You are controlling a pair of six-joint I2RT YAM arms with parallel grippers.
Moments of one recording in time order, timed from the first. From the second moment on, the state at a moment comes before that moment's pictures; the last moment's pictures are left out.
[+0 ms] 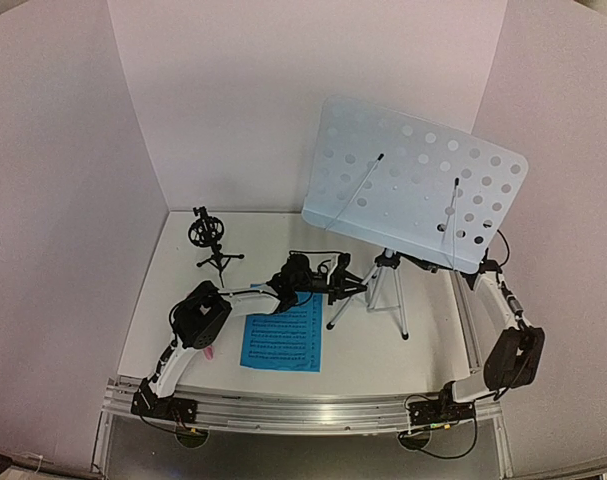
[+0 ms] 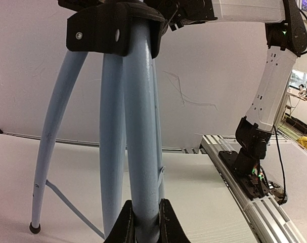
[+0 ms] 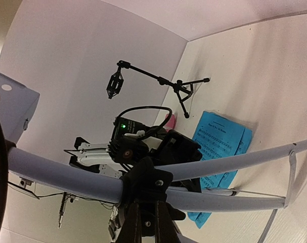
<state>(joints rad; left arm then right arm) -0.90 2.37 1.68 0.79 0.81 -0.18 -0.05 1.45 1.15 -0.29 -1.29 0.53</state>
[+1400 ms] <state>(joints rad) -0.90 2.37 1.67 0.81 0.76 -0.15 -0.07 1.51 1.21 -0.42 -1.39 0.49</state>
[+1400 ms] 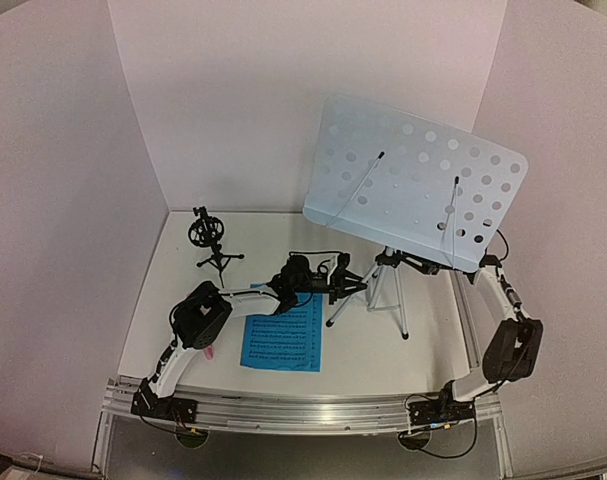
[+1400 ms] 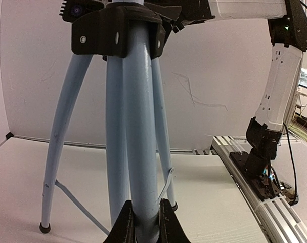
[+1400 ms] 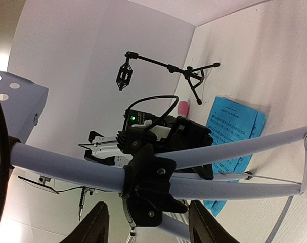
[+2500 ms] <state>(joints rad) -0.90 2.37 1.67 0.81 0.74 -0.12 -0.03 1.56 1.23 -0.38 -1.34 0.77</state>
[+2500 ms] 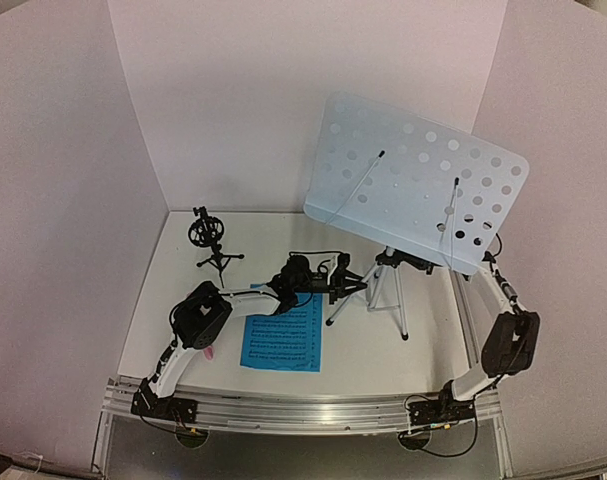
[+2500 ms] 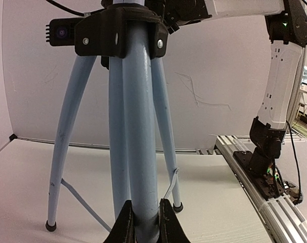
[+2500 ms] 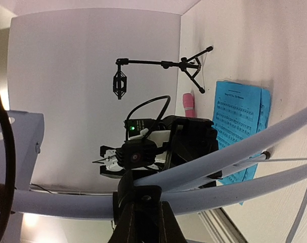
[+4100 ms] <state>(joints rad) -0.93 2.36 1.60 0.92 0.60 -0.16 -0.12 1.41 1.20 -0.73 -0.91 0.64</state>
